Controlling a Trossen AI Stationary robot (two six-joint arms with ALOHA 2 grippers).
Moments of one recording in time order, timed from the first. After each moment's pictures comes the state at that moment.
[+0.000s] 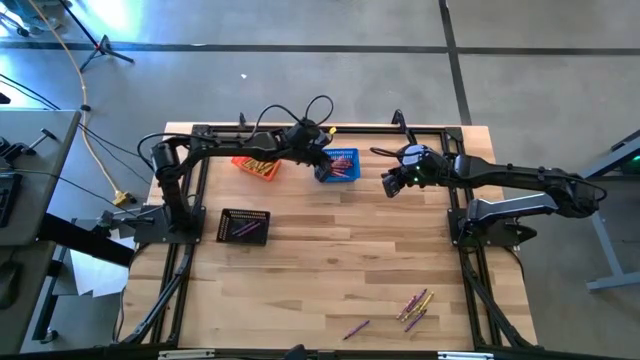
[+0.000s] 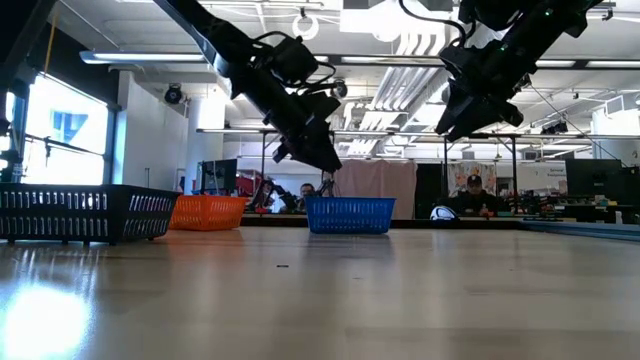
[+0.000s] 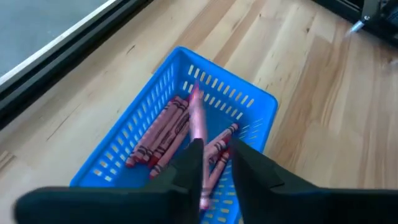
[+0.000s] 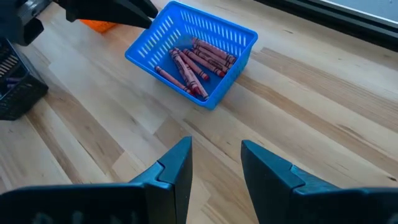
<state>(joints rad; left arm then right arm) 0.43 1.85 1.23 -0.11 0.09 -0.19 -0.30 1.03 0.74 -0.50 0.18 0.58</state>
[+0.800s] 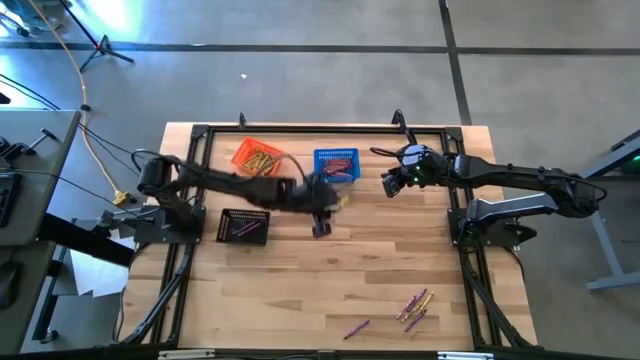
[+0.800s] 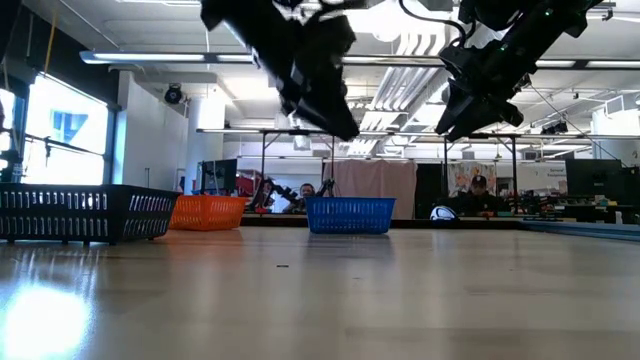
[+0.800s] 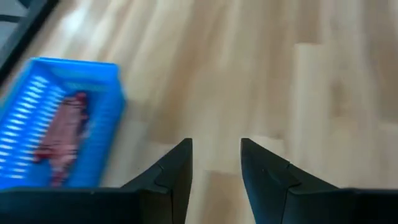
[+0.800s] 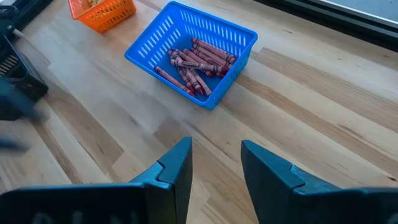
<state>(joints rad) -0.01 1.76 1.23 -0.26 -0.23 -0.08 -0.30 1.03 0.74 -0.50 0.18 0.58</state>
